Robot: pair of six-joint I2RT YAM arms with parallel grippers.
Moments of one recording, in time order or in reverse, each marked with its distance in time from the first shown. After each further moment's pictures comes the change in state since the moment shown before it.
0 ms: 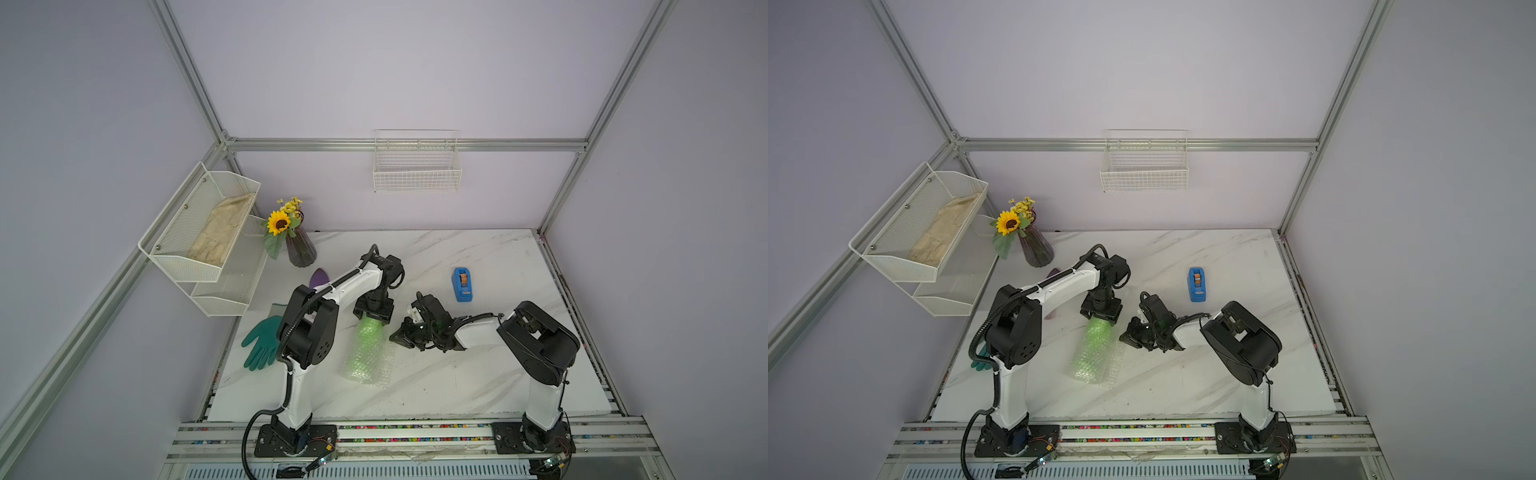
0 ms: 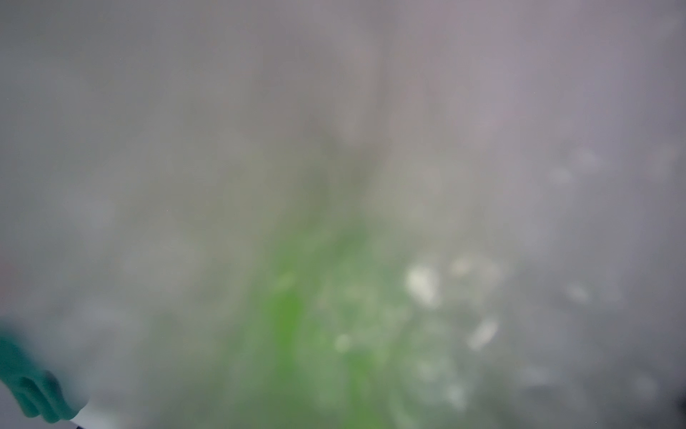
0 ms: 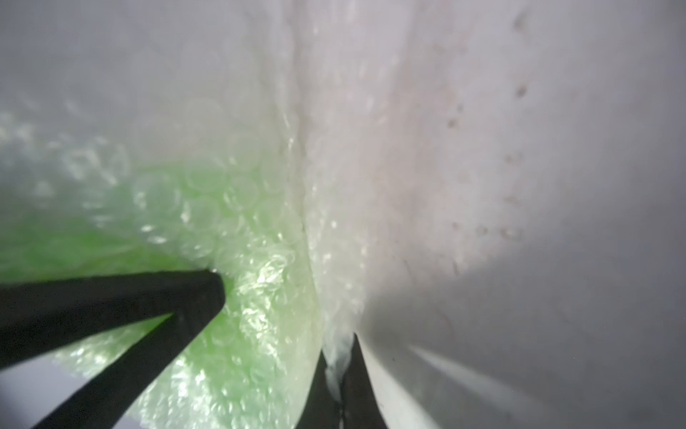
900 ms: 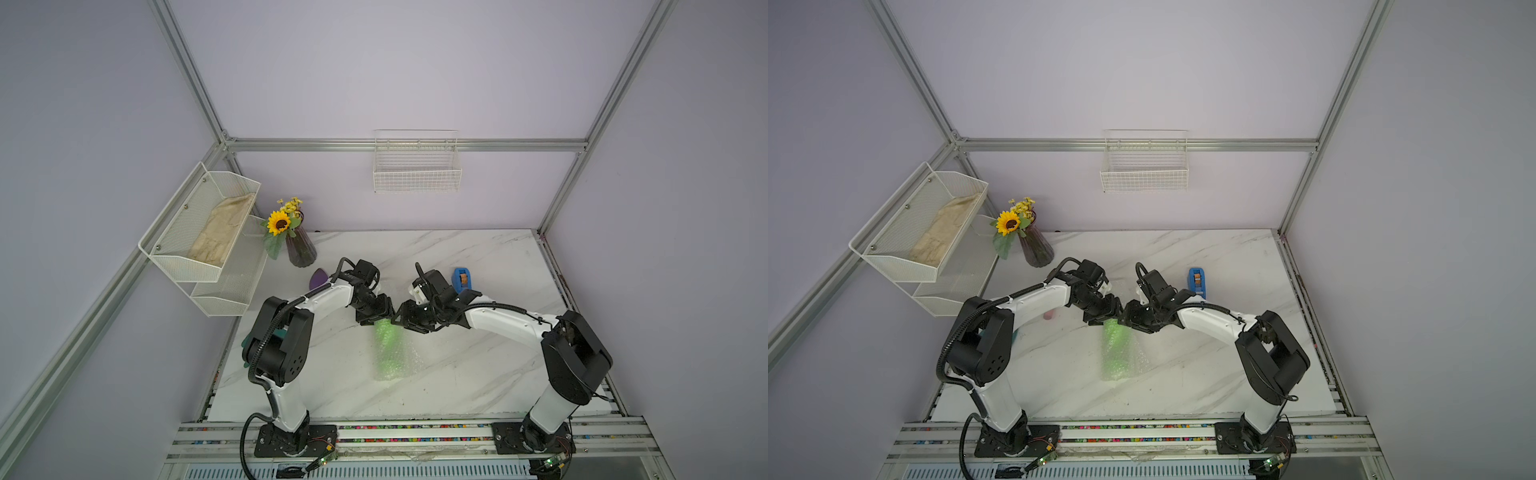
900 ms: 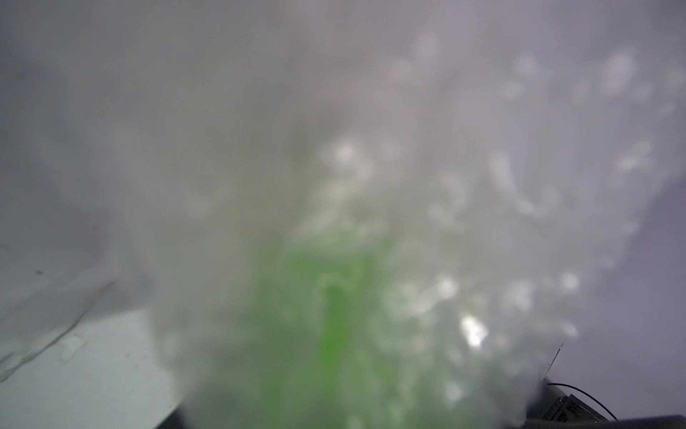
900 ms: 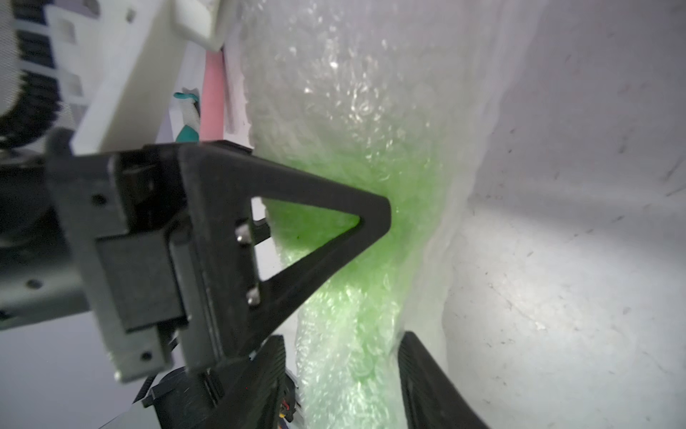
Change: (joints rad) left arm 0.119 -0.203 -0.405 0.574 0.455 -0.226; right arm -0.018 -0.183 0.213 -0.506 0.035 -0.231
